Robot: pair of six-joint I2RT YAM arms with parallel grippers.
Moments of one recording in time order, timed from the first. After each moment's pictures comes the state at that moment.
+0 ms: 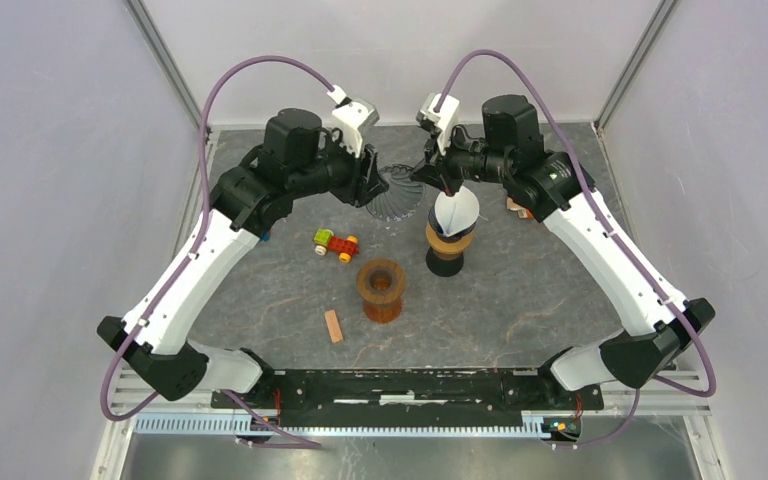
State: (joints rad) left arm -0.63 1.36 1.68 -0.75 0.23 -0.03; right arm 0.57 1.44 1.68 -0.65 -0.48 -0.28
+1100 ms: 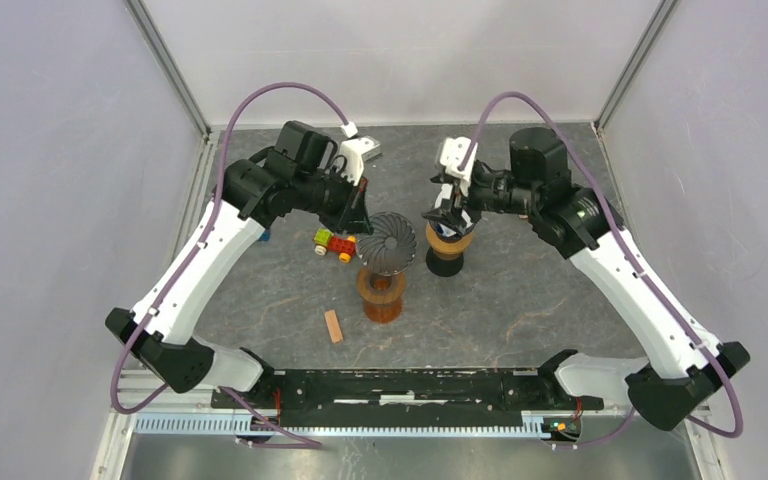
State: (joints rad) left arm -0.61 1.40 1.68 -1.04 0.43 -0.01; right arm 0.57 1.25 1.46 -0.59 -0.55 -0.48
